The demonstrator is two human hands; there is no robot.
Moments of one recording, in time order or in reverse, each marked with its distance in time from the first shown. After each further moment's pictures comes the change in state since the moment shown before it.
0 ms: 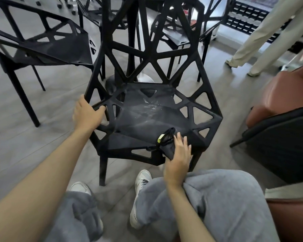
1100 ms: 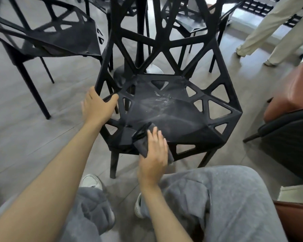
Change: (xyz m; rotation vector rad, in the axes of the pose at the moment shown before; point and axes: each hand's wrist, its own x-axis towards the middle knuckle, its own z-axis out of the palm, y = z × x) left_hand 0.002 0.004 -0.002 0.011 -0.010 0.013; right_hand -0.049 -0.093 0.056 0.046 -0.043 -0.080
